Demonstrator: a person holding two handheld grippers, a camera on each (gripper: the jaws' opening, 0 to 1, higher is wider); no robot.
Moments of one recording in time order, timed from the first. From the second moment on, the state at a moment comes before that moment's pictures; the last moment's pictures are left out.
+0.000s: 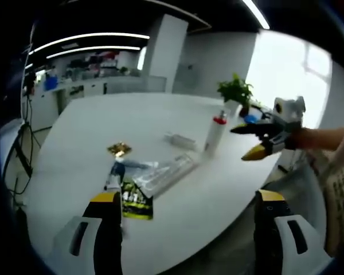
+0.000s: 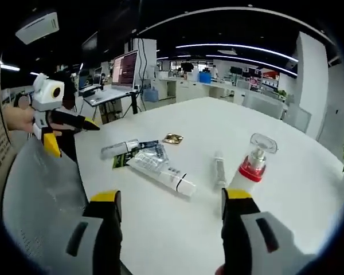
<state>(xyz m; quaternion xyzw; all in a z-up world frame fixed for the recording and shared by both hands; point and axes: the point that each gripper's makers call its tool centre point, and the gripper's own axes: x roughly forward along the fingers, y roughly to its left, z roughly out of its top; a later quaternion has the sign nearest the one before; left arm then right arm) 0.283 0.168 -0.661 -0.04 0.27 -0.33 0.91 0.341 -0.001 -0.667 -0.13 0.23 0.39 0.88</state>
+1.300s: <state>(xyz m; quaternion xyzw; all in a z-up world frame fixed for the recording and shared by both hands) 0.285 0.164 -0.672 -0.06 0.28 -0.34 0.89 0.383 0.094 -0.734 -0.30 0.27 0.55 0.73</state>
